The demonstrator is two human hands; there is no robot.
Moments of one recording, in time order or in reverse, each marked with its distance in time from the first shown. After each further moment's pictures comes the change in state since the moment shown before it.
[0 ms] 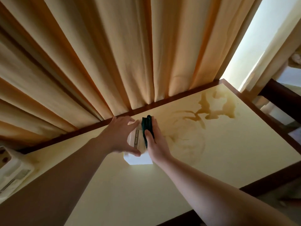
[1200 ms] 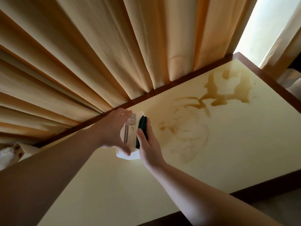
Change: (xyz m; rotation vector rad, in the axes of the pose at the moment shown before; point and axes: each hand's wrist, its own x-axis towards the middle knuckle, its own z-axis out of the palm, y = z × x) left_hand 0.023 0.025 -0.014 -0.005 -0.173 -0.108; right_hand -0.021 0.006 -0.002 0.510 -0.056 0.213
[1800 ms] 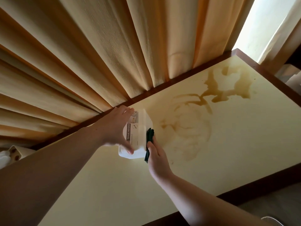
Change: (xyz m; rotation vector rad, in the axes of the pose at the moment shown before) left_hand 0.005 -0.007 0.003 0.010 -0.006 0.039; right_hand -0.016 0.052 0.000 0.033 0.051 0.100
